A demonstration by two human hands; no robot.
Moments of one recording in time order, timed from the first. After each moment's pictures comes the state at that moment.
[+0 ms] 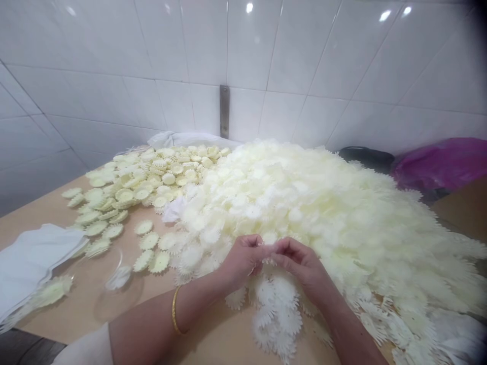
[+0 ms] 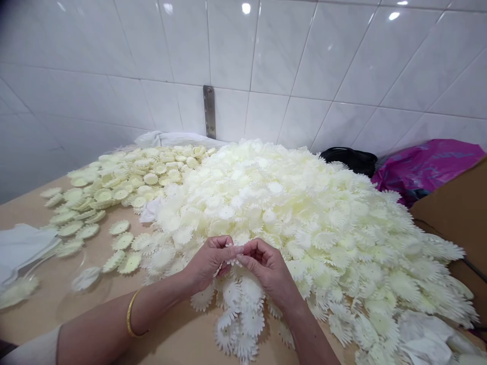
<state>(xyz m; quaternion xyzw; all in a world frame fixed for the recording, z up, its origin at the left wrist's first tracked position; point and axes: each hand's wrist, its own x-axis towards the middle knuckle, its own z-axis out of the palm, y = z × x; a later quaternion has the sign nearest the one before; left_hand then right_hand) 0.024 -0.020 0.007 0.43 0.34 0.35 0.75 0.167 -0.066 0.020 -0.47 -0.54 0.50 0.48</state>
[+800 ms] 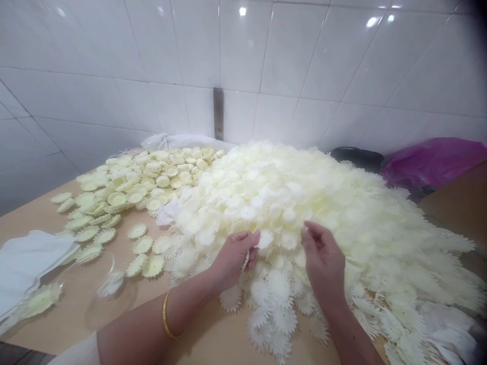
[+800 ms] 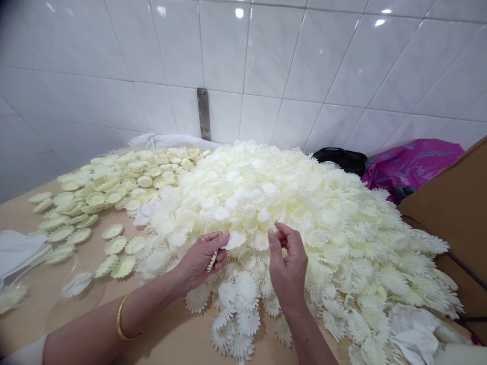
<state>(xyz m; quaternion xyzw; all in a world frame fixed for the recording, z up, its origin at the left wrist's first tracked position) 0.020 -0.016 0.018 0.42 0.36 0.34 0.76 0.178 -0.069 0.025 -0.65 -0.49 0.08 0.58</state>
